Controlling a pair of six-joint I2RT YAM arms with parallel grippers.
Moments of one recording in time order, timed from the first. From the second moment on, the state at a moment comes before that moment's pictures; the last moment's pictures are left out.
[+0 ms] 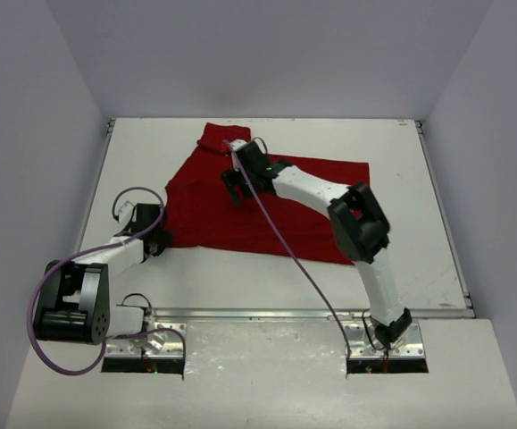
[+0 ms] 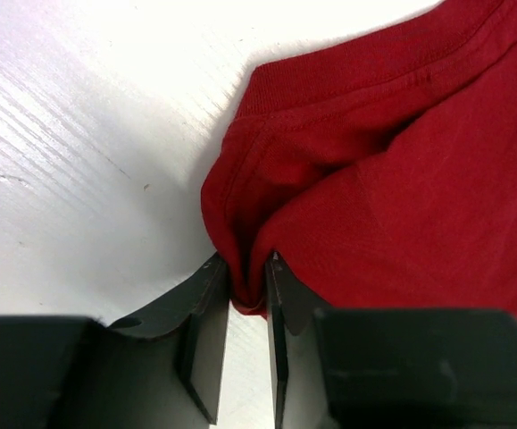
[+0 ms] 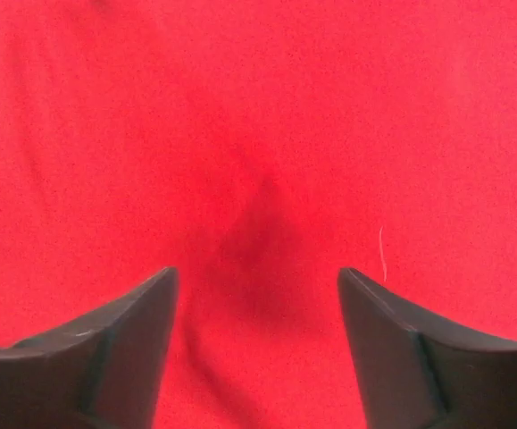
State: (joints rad) left arm -0.02 1.30 0.46 -0.15 -0.26 -0.93; right arm 0.70 2.29 1.84 -0.36 0.07 0.03
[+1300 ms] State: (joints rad) left arm -0.02 1.29 0.52 -0.20 -0.25 -0.93; right arm 0.14 1.43 0.64 -0.61 0.22 0.44
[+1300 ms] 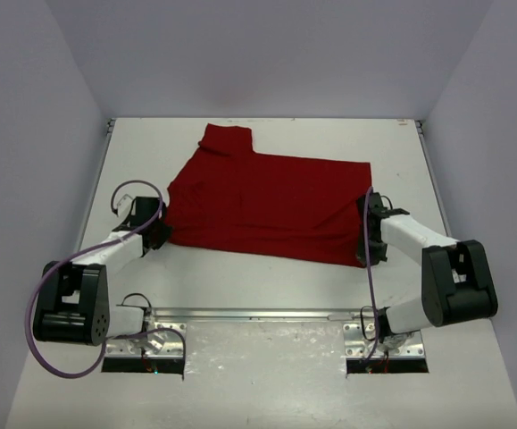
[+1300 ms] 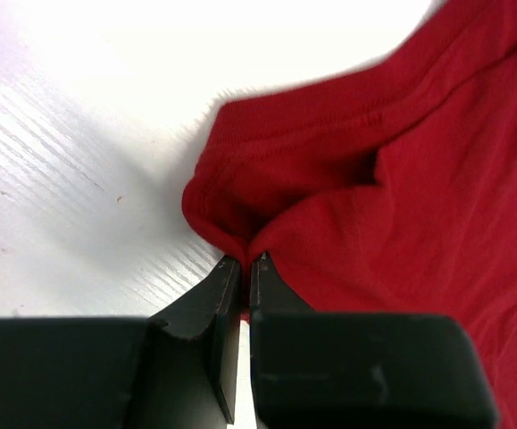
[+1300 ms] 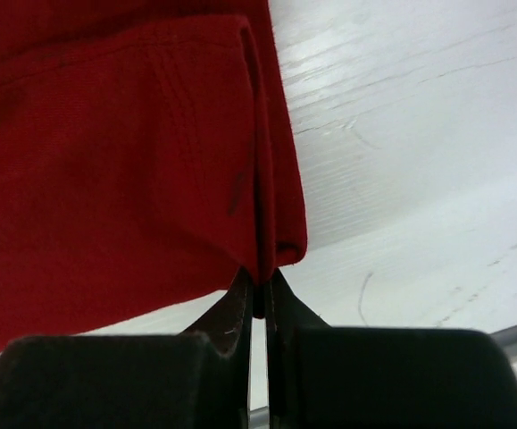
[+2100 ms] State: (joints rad) left arm -0.02 1.19 0.50 -0.29 -0.35 -1.01; right arm 0.10 1.54 0.75 -0.71 0.20 0.36
